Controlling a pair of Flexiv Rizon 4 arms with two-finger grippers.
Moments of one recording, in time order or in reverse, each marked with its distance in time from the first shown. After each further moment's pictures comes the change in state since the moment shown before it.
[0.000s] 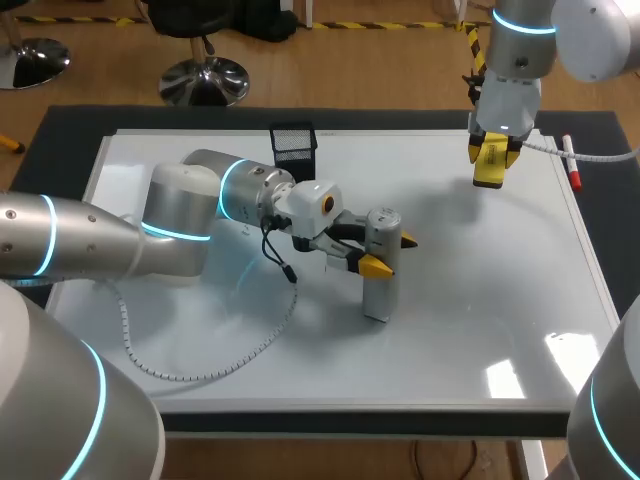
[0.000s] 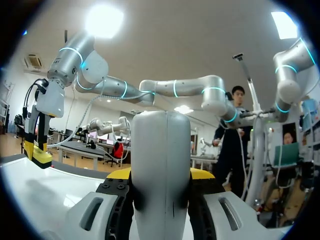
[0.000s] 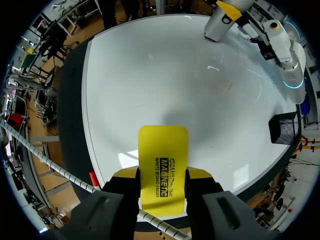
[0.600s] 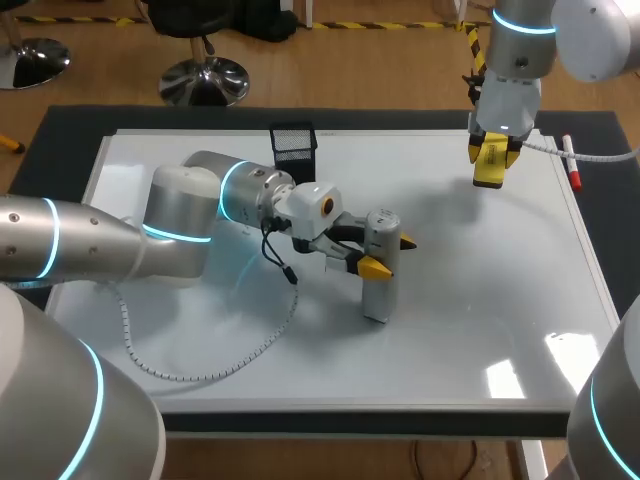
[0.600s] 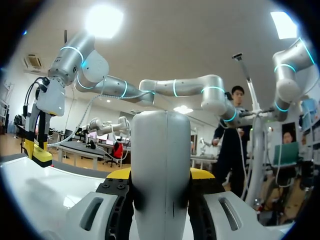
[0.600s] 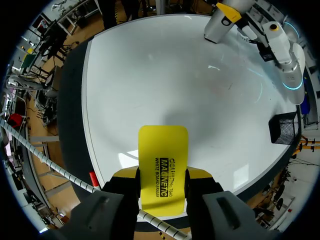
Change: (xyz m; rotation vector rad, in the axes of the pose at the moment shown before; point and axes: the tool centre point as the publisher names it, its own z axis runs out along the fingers) left arm -0.001 0.004 -0.003 0.001 0.004 0.002; right arm 0.000 0.000 0.000 0.000 0.000 0.000
